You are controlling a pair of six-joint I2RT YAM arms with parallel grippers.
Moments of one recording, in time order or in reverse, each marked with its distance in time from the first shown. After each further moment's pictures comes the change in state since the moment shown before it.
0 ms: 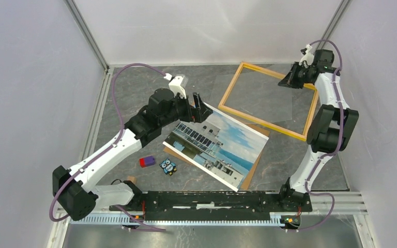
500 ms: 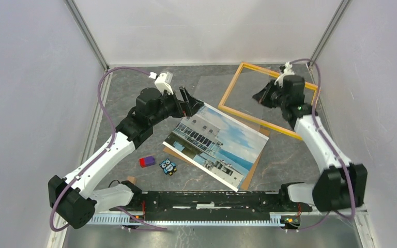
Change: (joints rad) left arm 0.101 -0.066 -0.060 0.076 0.052 -0.085; right arm 0.423 -0.709 -0.734 0.406 0.385 0.383
